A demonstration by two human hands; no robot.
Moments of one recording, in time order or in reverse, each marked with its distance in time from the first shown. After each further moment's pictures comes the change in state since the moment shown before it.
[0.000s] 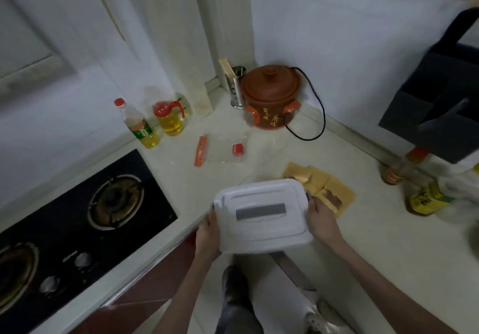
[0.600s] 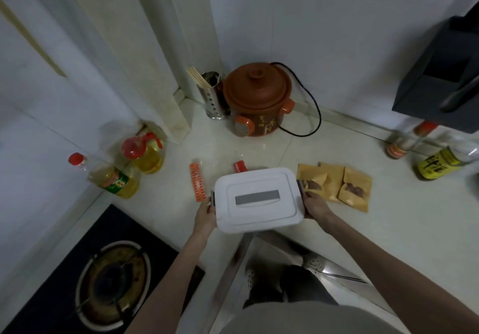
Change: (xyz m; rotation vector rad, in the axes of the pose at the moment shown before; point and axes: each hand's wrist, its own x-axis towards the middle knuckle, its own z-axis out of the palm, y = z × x) left_hand 0.230 0.078 -0.061 0.177 -0.457 0.057; right_hand 0.092 -0.064 0.120 0.286 0.038 0.530
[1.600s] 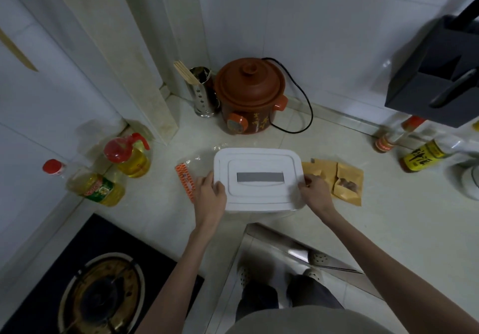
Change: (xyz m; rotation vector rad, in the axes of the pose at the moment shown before) left_hand 0.013 0.052 0.010 0.333 0.212 0.478; right_hand -0.012 -0.031 0.006 -0.288 0.332 -0.360
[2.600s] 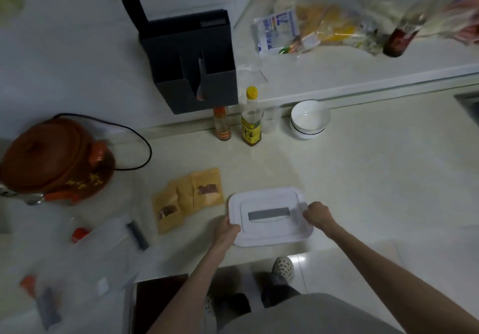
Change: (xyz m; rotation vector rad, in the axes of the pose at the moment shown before) left_hand -0.154 0.154 0.339 0.116 -0.867 -0.220; right_hand -0.064 0.341 -0.235 0.043 -0.046 0.749
